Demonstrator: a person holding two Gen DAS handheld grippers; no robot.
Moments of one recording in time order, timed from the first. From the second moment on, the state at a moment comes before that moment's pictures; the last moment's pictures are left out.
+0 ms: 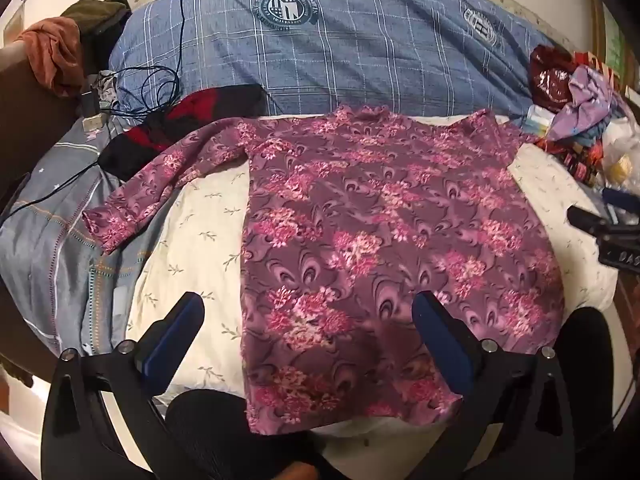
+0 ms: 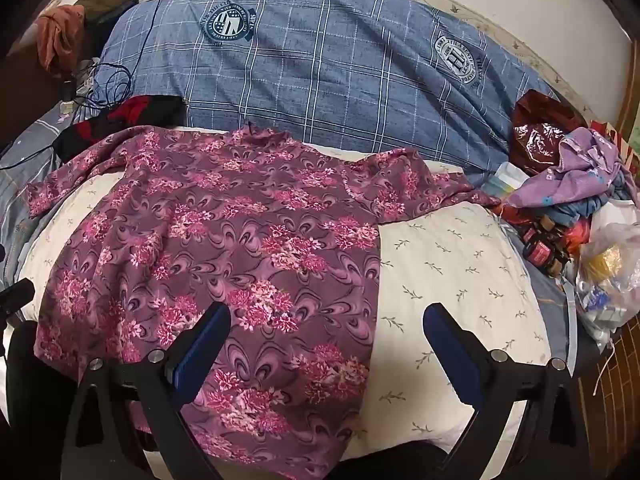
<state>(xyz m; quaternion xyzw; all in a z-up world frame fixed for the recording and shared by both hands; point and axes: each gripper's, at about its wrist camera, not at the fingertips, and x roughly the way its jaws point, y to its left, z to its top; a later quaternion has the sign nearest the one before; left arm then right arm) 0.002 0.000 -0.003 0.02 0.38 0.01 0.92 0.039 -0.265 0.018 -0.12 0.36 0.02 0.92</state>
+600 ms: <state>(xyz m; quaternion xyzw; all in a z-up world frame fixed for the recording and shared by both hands) -0.010 -0.006 -0.008 0.03 0.38 0.02 0.93 0.012 -0.287 0.014 -0.11 0.36 0.04 0.93</state>
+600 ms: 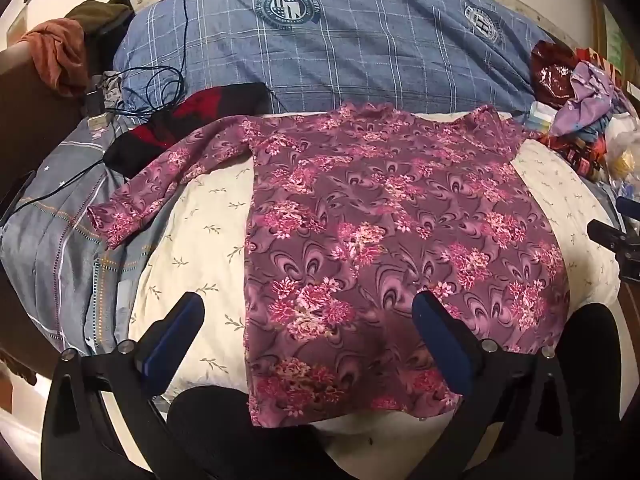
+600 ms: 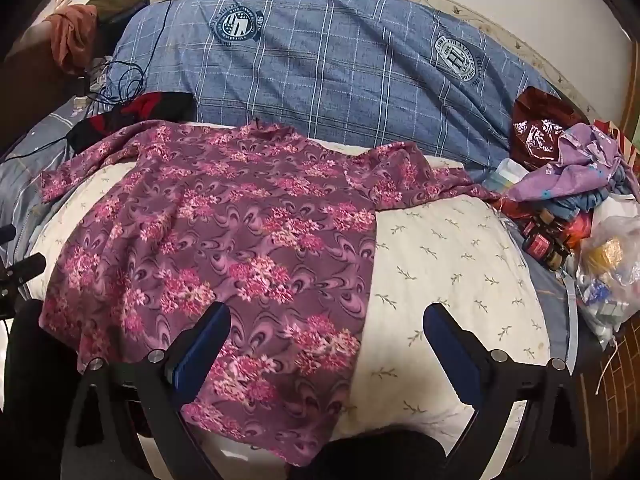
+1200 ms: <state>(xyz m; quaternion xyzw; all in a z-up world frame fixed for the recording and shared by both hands) -0.010 -0.016 -0.011 0.06 0.39 0.01 0.92 0.011 -0.292 0.018 -0.11 0.34 0.00 0.93</state>
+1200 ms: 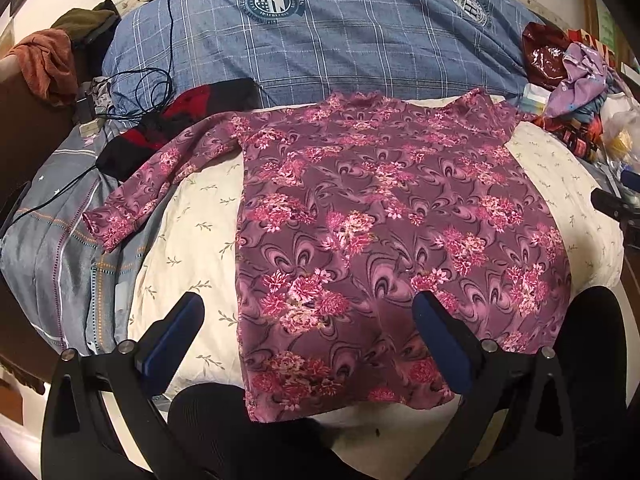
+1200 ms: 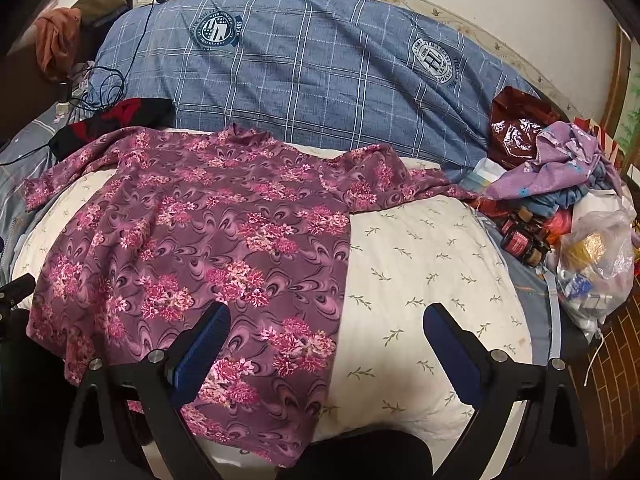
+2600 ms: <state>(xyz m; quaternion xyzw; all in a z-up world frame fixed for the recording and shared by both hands) 0.002 -0.020 -0.011 0.05 0.40 0.01 0.92 0.014 -0.296 0.000 -0.10 0.36 0.02 0.93</state>
